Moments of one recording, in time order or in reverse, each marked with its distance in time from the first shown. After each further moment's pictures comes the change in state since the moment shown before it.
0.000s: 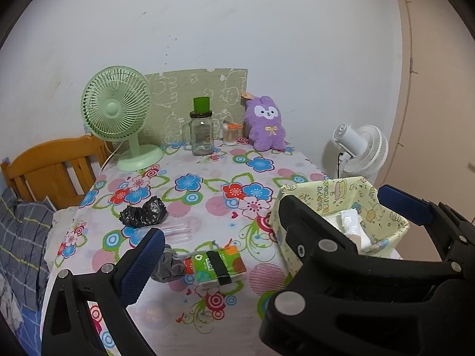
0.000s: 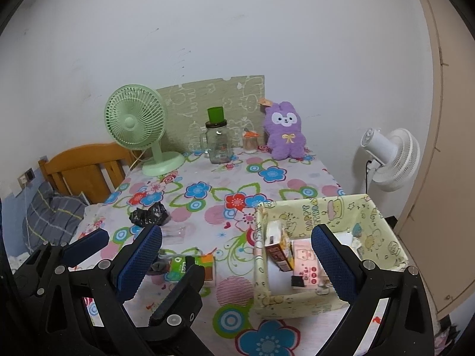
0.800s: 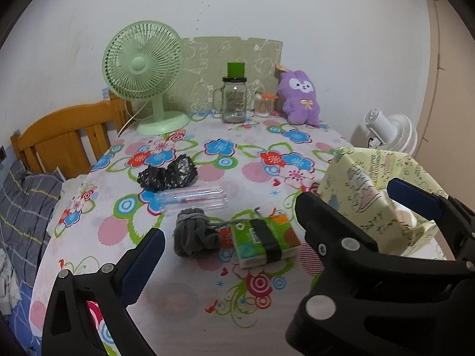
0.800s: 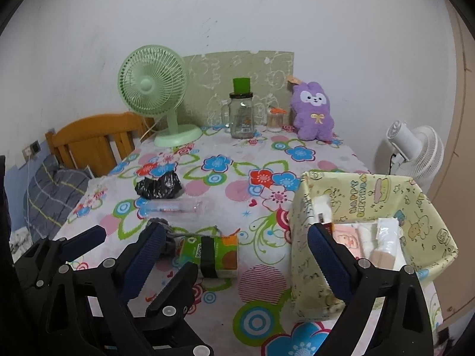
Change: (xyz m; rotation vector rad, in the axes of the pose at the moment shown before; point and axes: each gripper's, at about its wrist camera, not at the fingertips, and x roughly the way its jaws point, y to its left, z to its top) left arm 0.043 0.049 -0.043 -0.069 0.082 0.081; right arm 0.059 0.037 -0.037 -0.082 0.069 0.057
